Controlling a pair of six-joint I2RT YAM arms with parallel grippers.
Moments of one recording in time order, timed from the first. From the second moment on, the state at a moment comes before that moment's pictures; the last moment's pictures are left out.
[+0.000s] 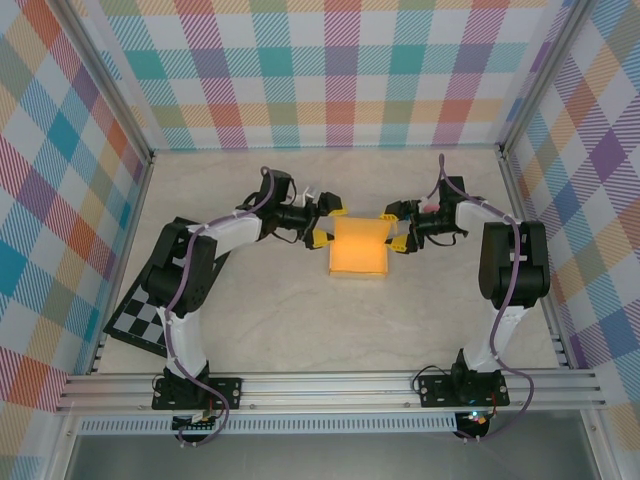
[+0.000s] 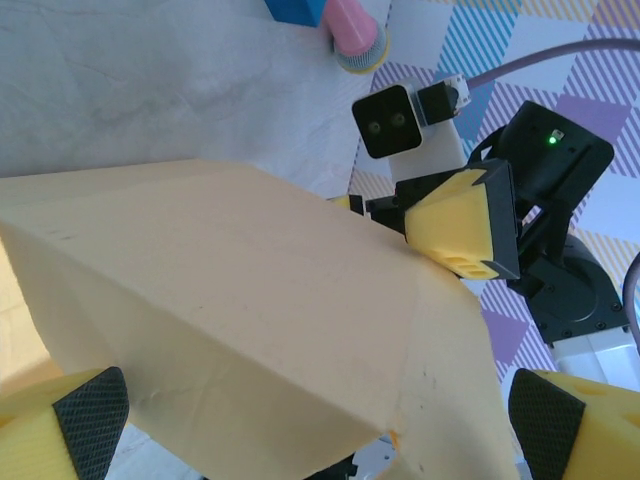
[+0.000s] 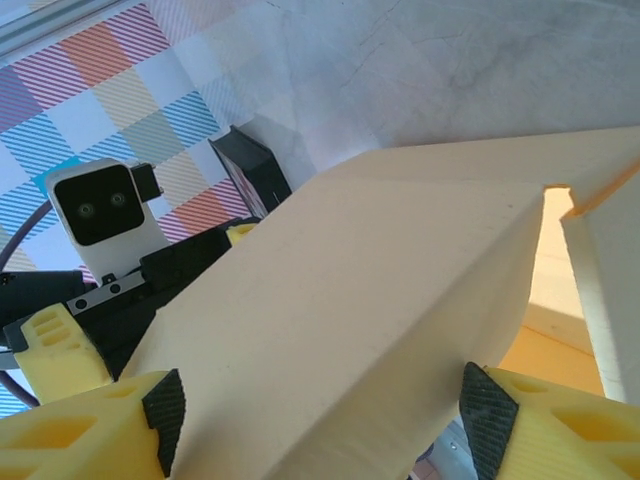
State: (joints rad) left arm -0.43 1.94 1.27 0.02 0.96 -1.14; right arm 0.04 1.89 1.21 -0.57 -1.13 0.75
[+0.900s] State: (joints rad) left arm -0.46 1.94 1.25 -0.19 0.87 -0.73; right arm 0.07 1.93 1.24 -0.80 -0.98 0.41
